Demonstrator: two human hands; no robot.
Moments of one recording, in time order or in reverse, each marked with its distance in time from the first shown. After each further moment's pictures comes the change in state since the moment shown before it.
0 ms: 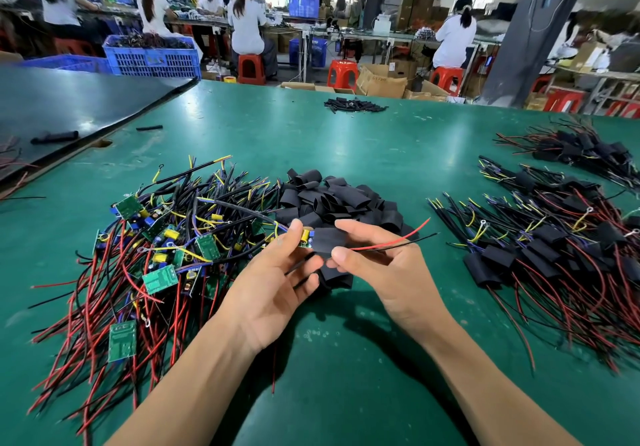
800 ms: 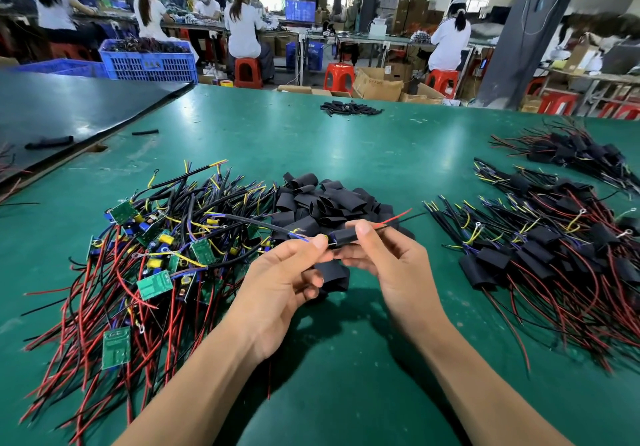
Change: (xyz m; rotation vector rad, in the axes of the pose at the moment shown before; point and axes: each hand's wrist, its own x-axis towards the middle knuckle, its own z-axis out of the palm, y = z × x) left_hand -0.003 -0.009 0.009 0.170 -0.087 0.177; right_hand 0.008 0.002 0.001 0.057 0.202 0.016
